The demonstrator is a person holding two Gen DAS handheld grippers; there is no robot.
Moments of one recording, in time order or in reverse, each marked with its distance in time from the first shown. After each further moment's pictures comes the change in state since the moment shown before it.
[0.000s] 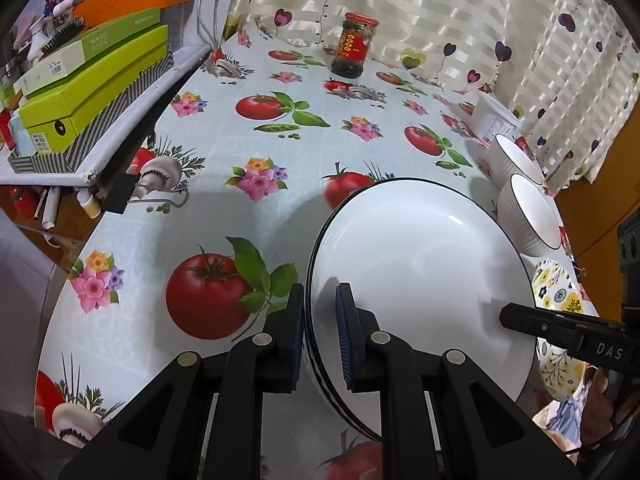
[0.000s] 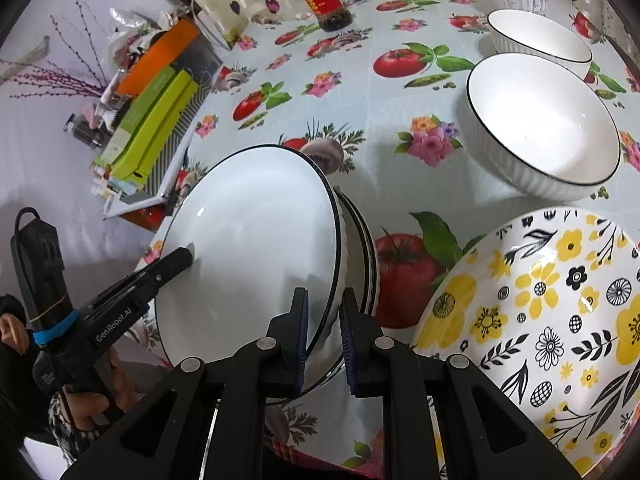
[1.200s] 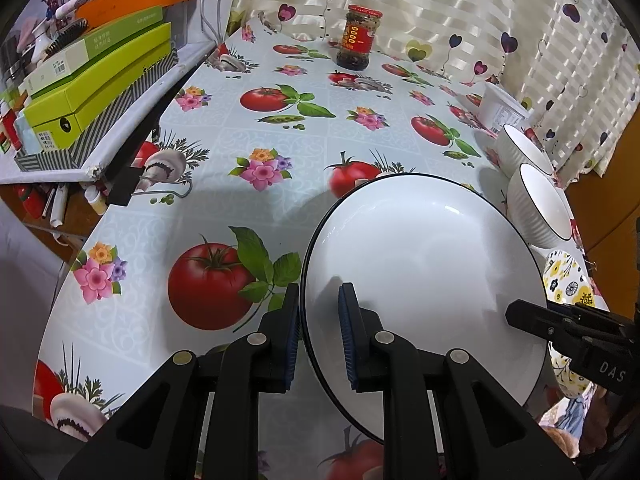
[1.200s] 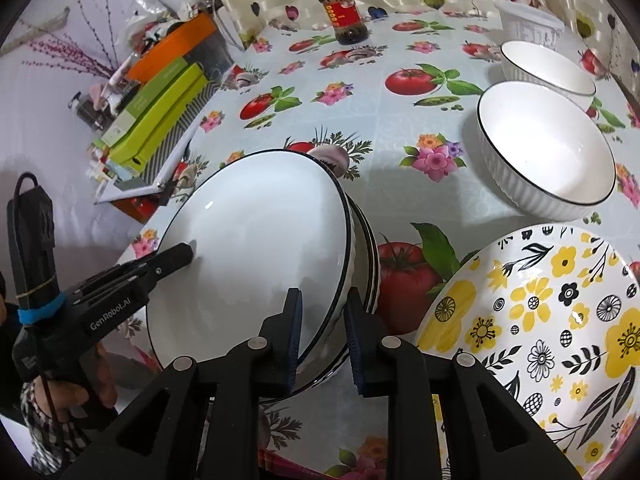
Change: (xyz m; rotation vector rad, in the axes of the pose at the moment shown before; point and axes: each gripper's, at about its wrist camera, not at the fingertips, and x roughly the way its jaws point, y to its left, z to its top) left arm 0.005 -0.004 -0.005 0.011 0.016 0.043; right arm -0.001 0.014 -0.010 -0.112 -0.059 -0.064
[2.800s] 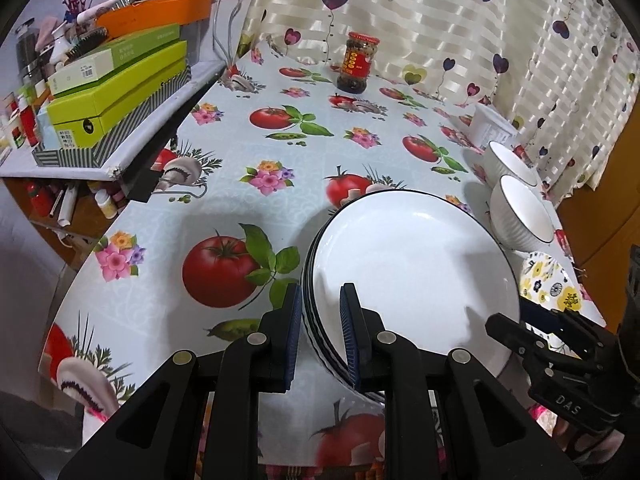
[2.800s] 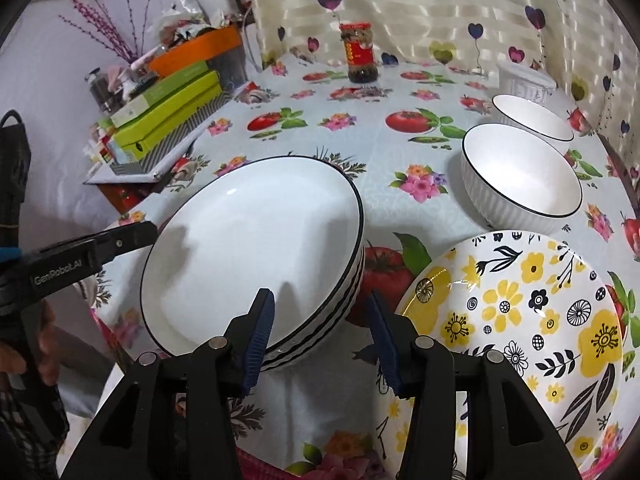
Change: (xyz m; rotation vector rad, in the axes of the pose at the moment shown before) left arm -0.036 -0.002 -0.023 -0.028 -0.094 -0.010; right arm -0.013 0.007 -0.040 -0.153 -0.173 -0.092
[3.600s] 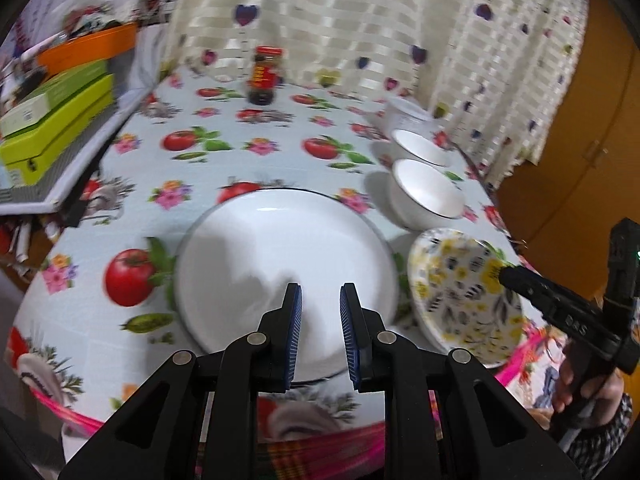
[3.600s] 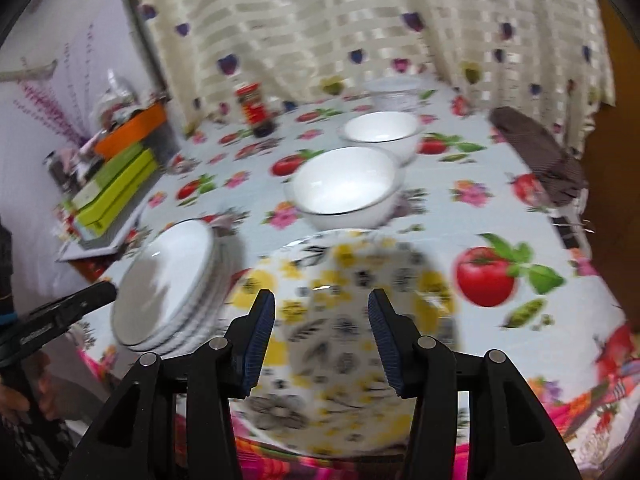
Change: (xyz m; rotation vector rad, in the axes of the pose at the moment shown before) left arm -0.026 -0.084 -0.016 0.143 -0.028 -0.189; right arm -0.100 -0.104 -0.031 0.230 -0.160 -0.153
